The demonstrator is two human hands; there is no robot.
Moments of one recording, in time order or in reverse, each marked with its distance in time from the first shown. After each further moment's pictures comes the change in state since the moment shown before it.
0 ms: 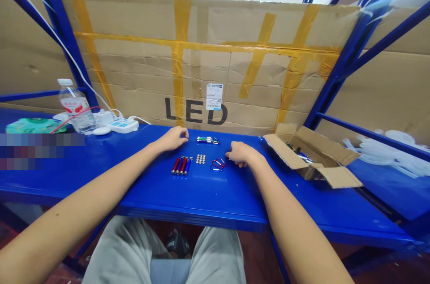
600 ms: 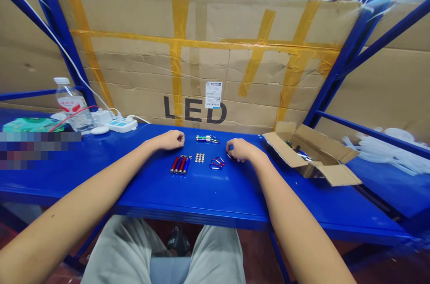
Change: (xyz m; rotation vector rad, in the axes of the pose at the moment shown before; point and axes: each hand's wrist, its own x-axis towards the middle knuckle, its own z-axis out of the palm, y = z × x) left_hand -0.003 -0.004 -0.012 0.066 -0.279 -0.095; right_hand 0.001 0.009 -0.008 0.020 0.018 -0.164
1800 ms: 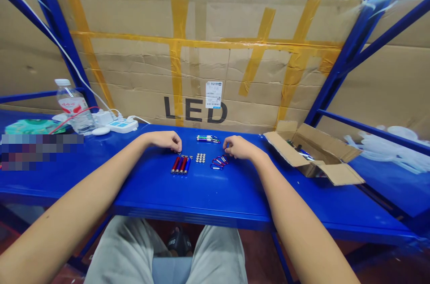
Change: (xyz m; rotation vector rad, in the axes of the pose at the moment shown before) left_hand -0.003 -0.017 -0.019 -0.258 -0.376 0.109; right_hand -0.002 -0.005 0.001 0.129 0.064 -0.160
